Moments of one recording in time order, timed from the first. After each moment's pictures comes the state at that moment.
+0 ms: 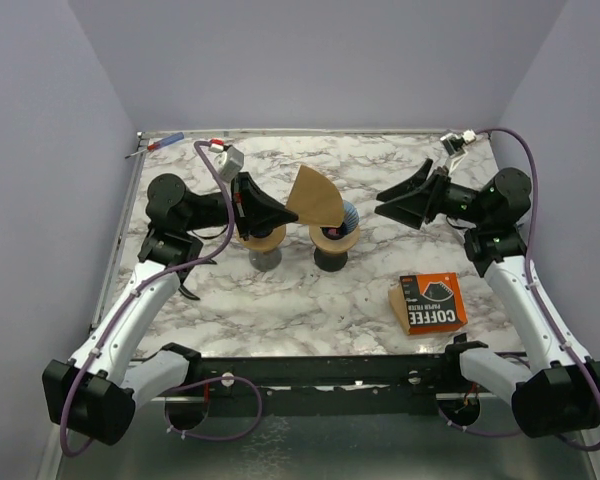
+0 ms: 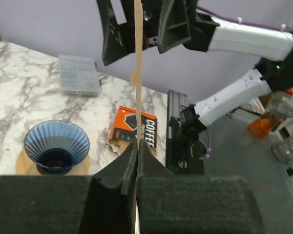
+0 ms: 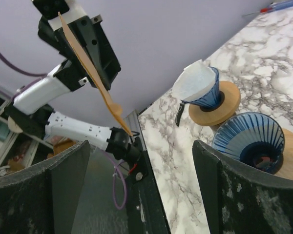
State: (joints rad) left arm -0.34 1.05 0.94 0.36 1.05 -0.53; right arm 0.12 1.06 0.91 0.33 -1.10 0.83
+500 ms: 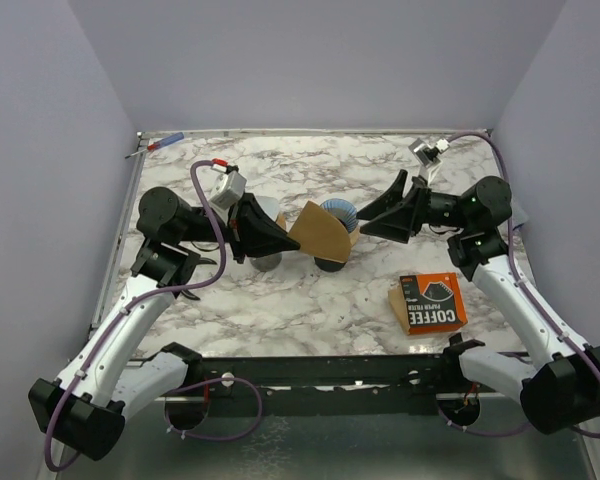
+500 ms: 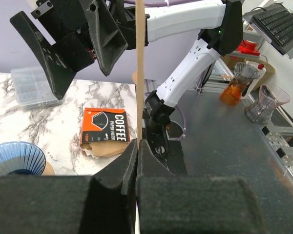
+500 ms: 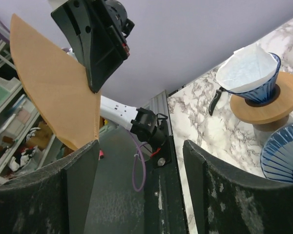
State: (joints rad) left arm -0.41 0.95 0.96 0.34 1.24 -0.48; right arm 0.25 1.09 0.87 0.52 -1.18 0.91
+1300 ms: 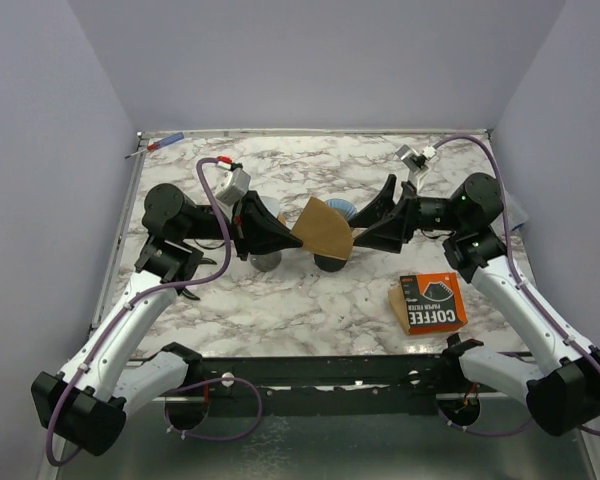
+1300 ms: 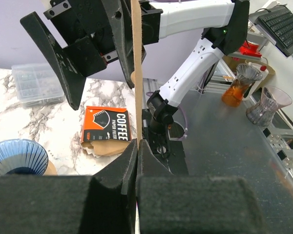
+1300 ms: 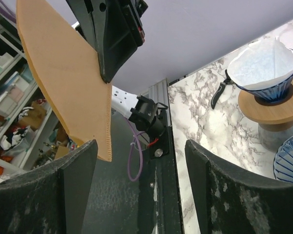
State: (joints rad) left arm -0.43 0.98 0.96 0.34 1.22 -0.48; right arm 0.35 1.08 0.90 0.40 -1.17 0.76
